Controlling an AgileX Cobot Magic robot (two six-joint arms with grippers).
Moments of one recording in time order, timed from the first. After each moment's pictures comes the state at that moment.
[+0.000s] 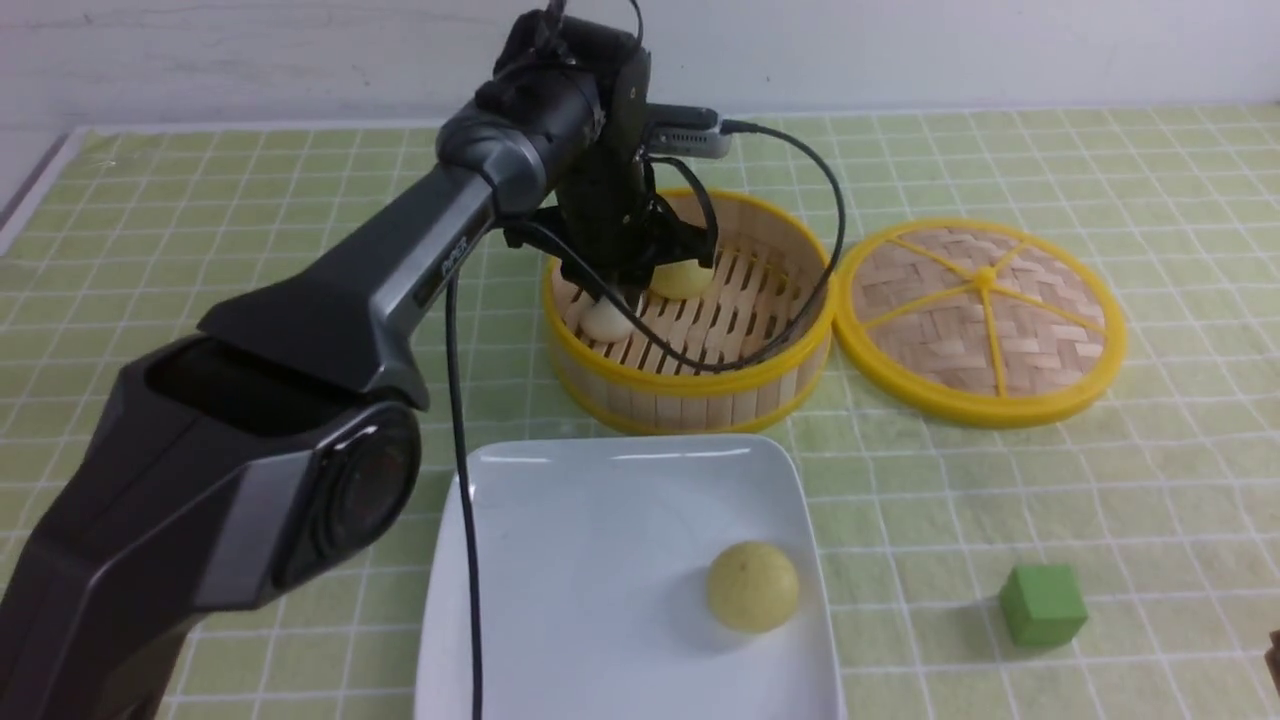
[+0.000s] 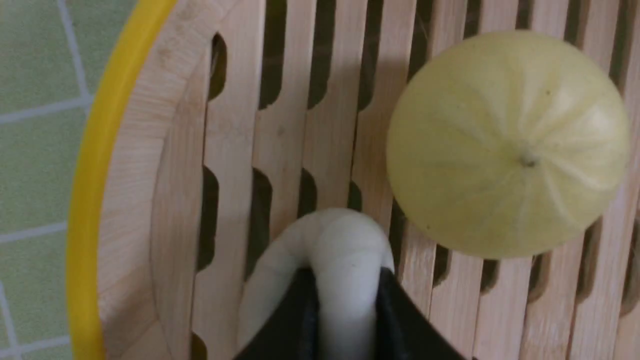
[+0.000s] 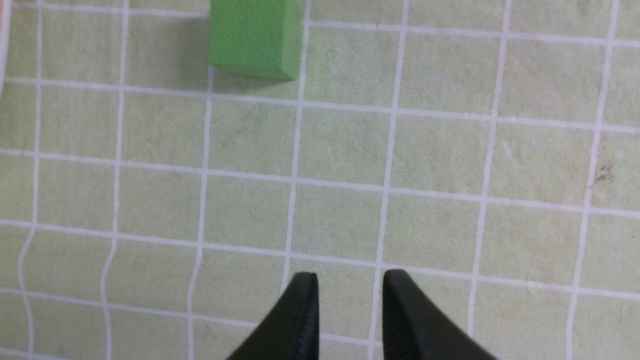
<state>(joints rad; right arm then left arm) 0.12 0.96 -0.65 0.17 0.97 -0.01 -0.48 2.52 -2.50 0.08 1.22 -0.26</state>
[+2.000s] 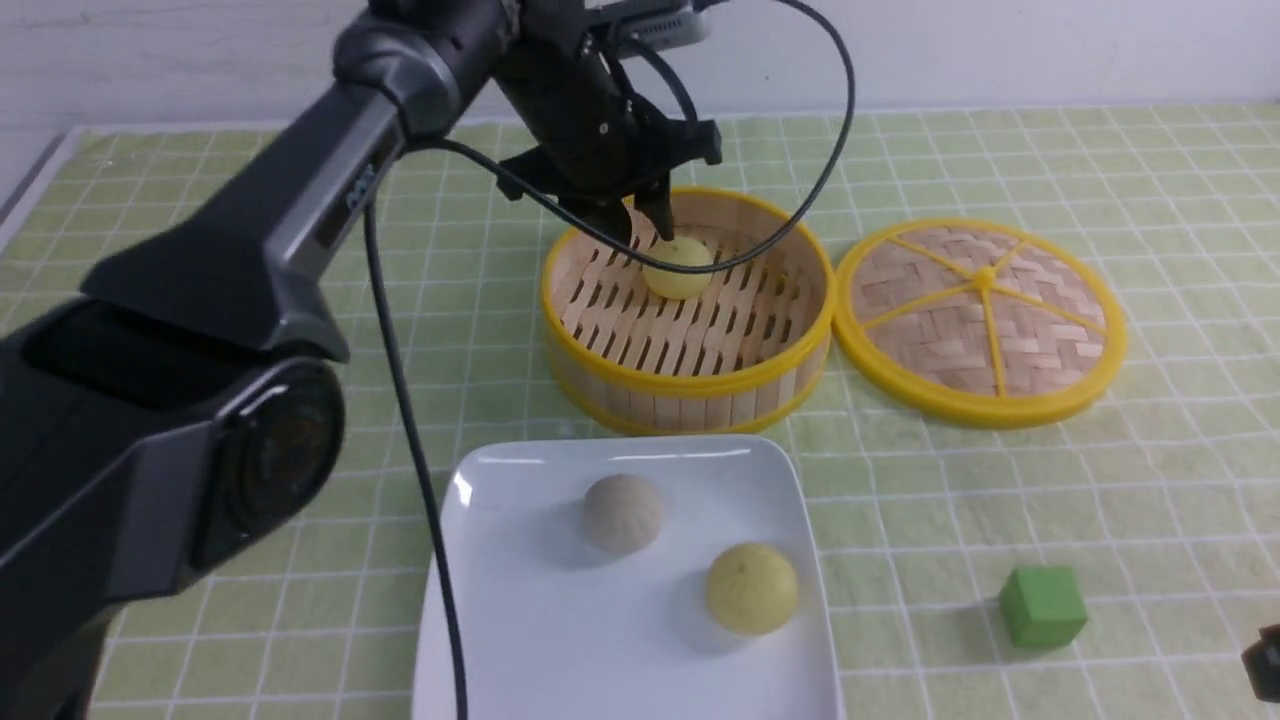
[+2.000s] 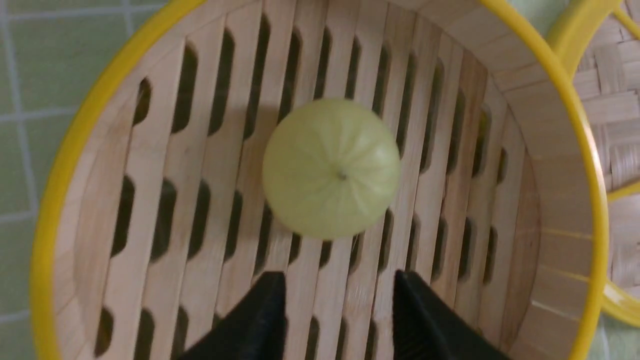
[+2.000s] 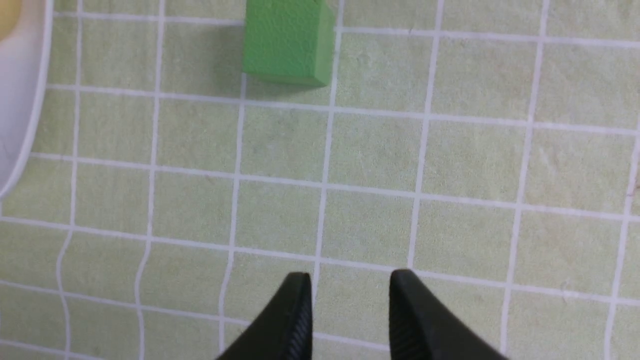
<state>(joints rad) 0.12 0.96 -0.65 0.23 0.97 -0.03 -0.42 2.44 -2.52 -0.19 1.20 -0.27</state>
